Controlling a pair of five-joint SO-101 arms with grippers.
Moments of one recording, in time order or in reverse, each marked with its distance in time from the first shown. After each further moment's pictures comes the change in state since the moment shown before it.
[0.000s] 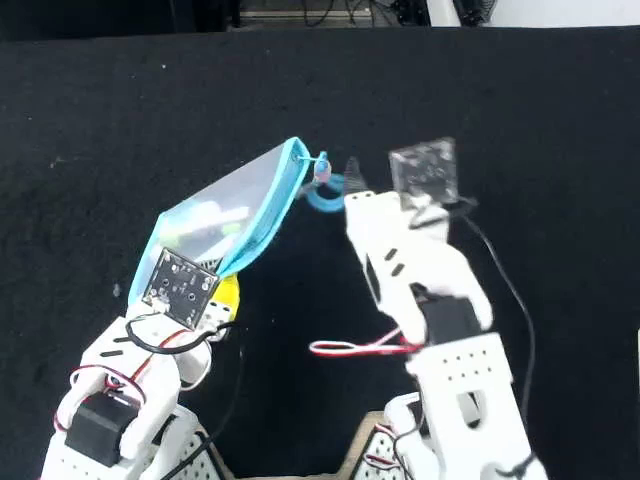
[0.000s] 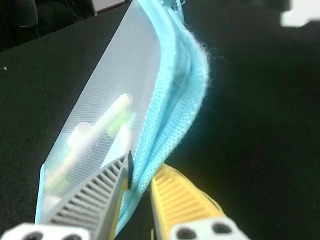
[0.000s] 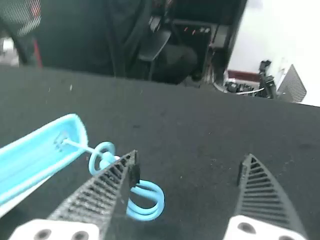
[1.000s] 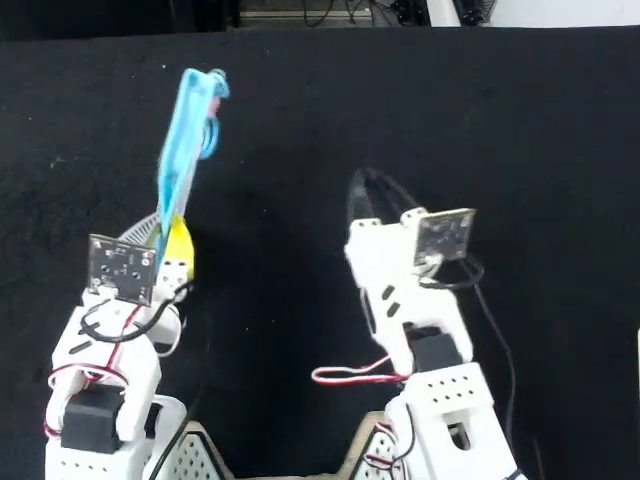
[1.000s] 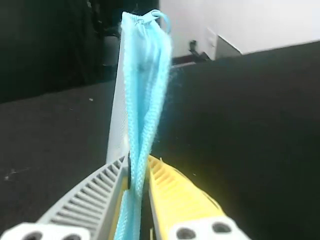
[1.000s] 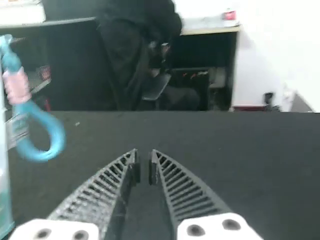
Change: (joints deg) left arm -16.8 0.8 0.3 -16.4 0.4; right arm -1.3 -7.1 26.3 -30.3 -5.8
